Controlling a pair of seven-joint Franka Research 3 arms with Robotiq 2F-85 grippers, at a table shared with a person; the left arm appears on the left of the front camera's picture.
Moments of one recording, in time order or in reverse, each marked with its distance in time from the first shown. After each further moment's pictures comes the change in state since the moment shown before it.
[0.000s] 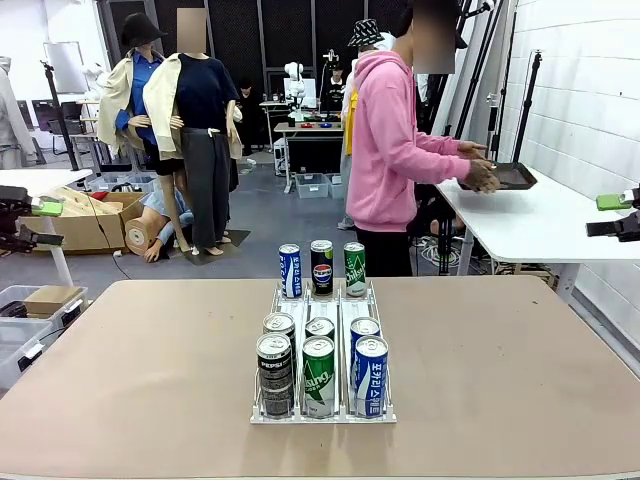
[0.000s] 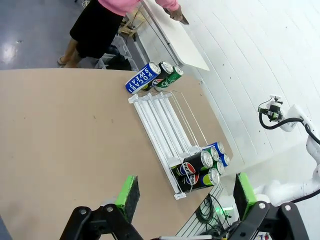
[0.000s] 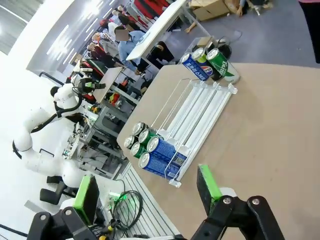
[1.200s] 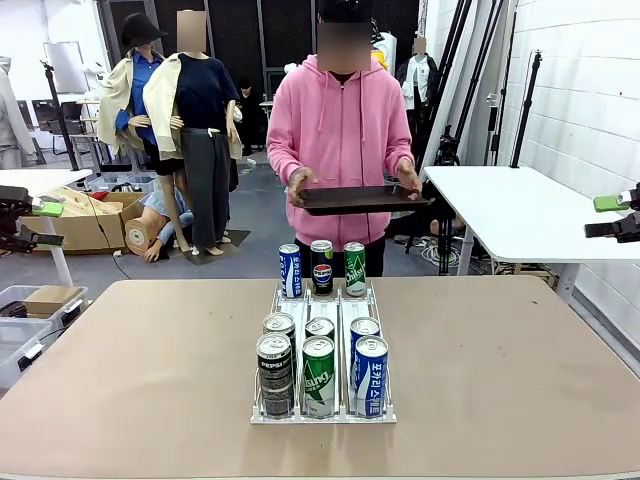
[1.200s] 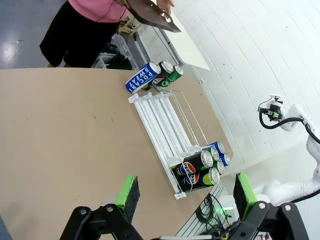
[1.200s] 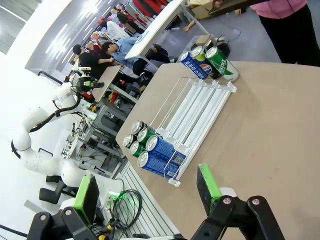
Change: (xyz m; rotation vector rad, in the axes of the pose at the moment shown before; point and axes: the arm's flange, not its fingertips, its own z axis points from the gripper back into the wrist) left arm 0.000 0.000 -0.001 0.002 0.003 0.001; right arm 0.000 0.000 -0.002 -0.005 0.007 -0.002
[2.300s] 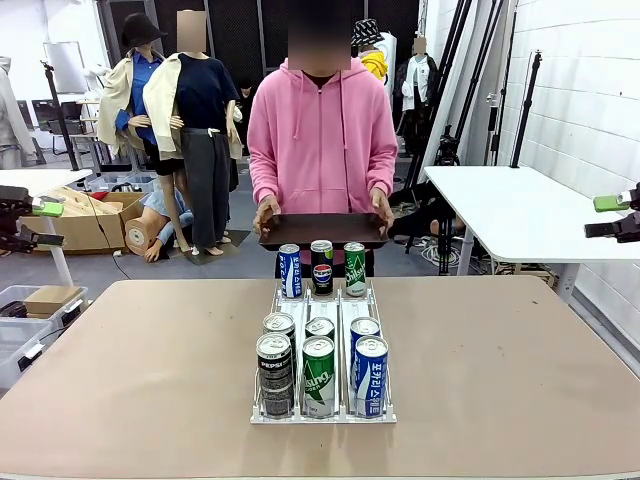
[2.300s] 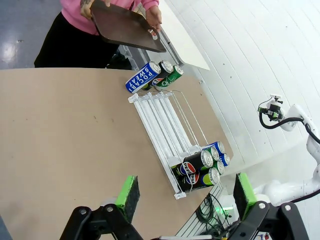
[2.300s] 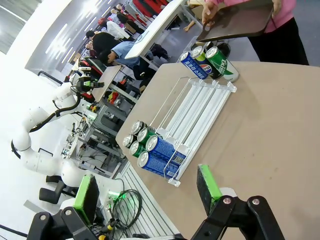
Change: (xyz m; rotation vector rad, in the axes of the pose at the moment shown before) left arm 0.000 0.000 0.000 0.000 0.001 0.000; right arm 0.000 0.000 0.000 0.000 0.000 0.000
